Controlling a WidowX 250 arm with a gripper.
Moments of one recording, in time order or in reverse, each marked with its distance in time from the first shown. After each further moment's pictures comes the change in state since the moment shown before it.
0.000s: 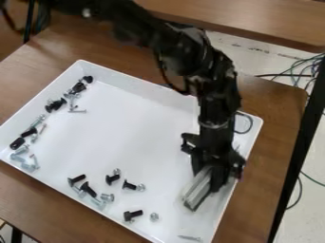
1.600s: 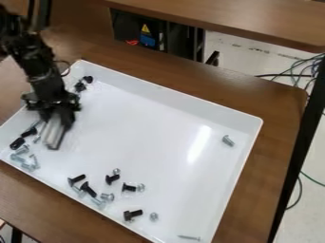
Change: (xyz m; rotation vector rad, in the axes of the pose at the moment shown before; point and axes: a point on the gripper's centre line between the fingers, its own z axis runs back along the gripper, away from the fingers) arm -0.114 0.280 0.030 0.069 -0.086 0.600
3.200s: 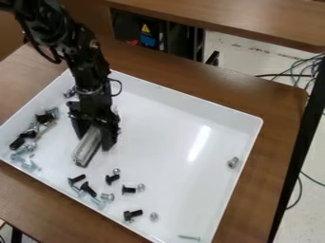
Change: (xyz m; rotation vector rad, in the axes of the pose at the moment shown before) arm -0.017 -0.110 -0.002 0.072 0.044 -0.406
